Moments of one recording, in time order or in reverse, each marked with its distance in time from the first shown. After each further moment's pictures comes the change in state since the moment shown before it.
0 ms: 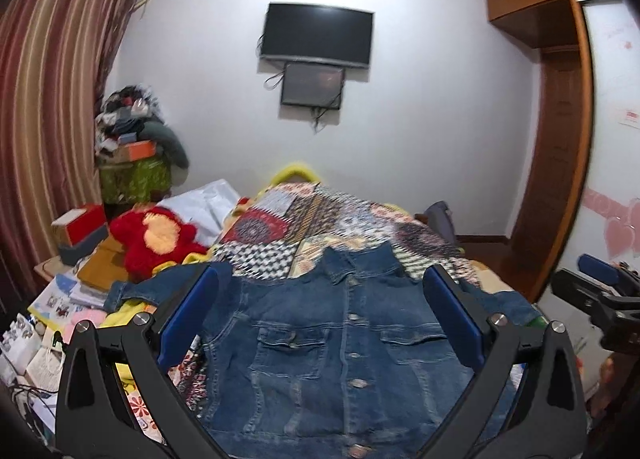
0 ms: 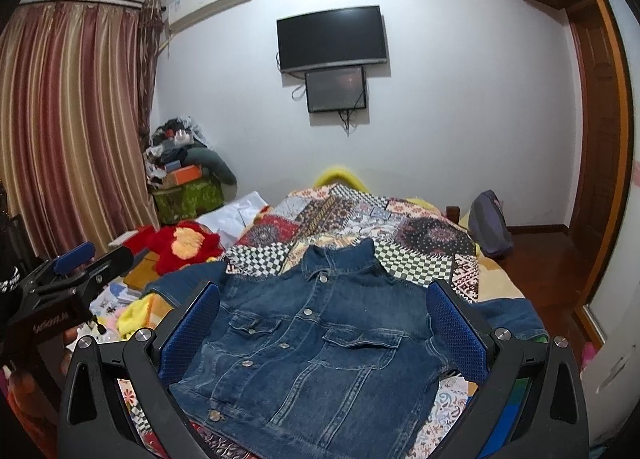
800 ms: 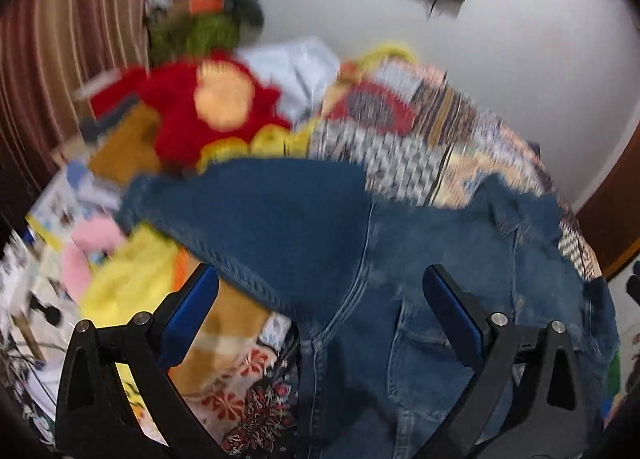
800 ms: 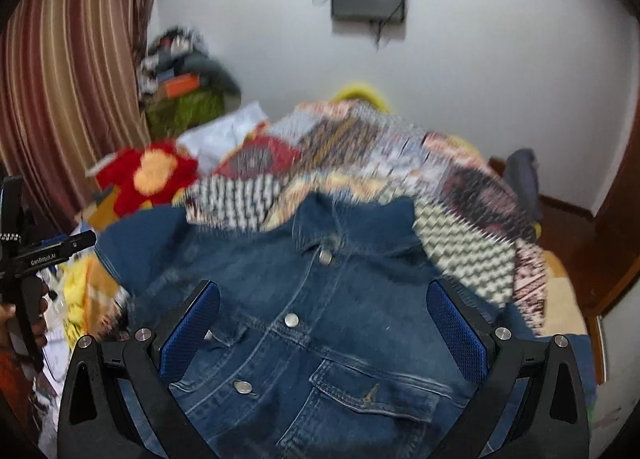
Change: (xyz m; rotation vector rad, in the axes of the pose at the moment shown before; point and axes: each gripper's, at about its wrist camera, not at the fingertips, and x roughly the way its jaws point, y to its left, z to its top) left arm 0.231 0.193 -0.062 -0.248 0.500 0.183; right arm 0.283 0.005 0.006 -0.123 0.361 0.056
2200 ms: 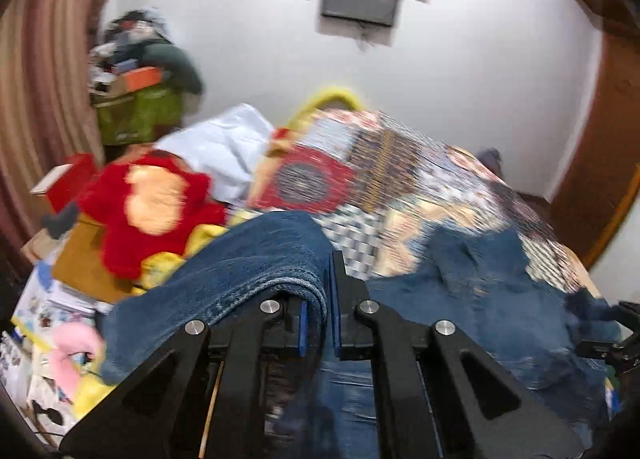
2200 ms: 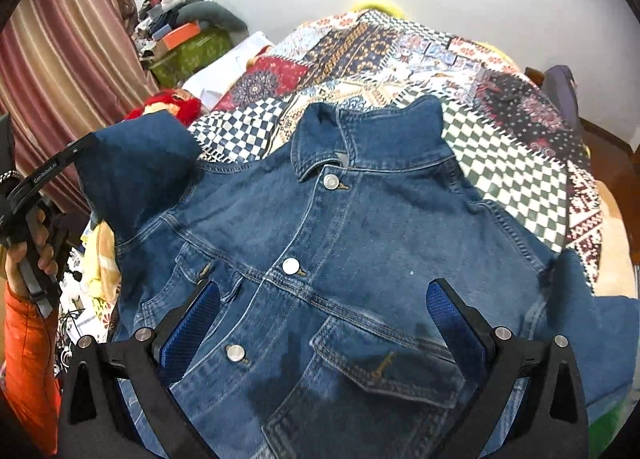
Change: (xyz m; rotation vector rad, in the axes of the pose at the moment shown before) left arm -0.003 -0.091 0.062 0.227 -0.198 -0.103; right arm 0.034 -0.041 -0.017 0.118 0.245 0.152
